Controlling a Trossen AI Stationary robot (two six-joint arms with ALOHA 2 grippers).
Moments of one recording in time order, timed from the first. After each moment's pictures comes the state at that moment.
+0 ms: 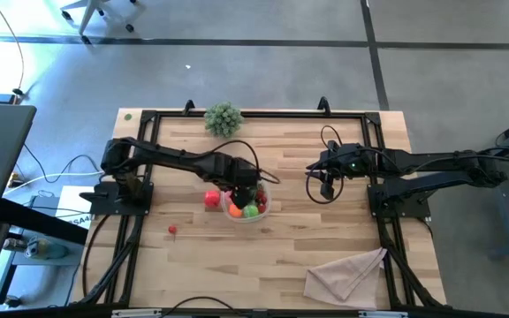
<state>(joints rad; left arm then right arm) 0.09 1.83 1.45 -1.09 -0.24 -0.74 -0.10 0.92 0.64 -0.32 0.08 0.07</state>
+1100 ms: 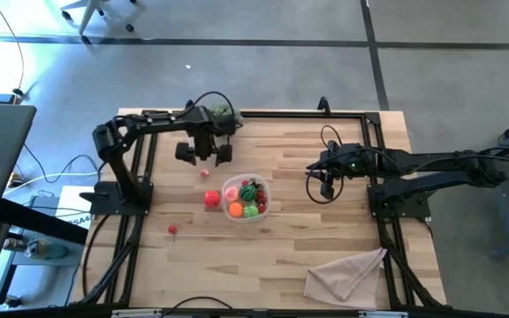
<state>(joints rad) 0.60 1.76 1.29 -1.23 0.12 -1.08 -0.10 0.91 0.64 -0.32 0.08 0.07</state>
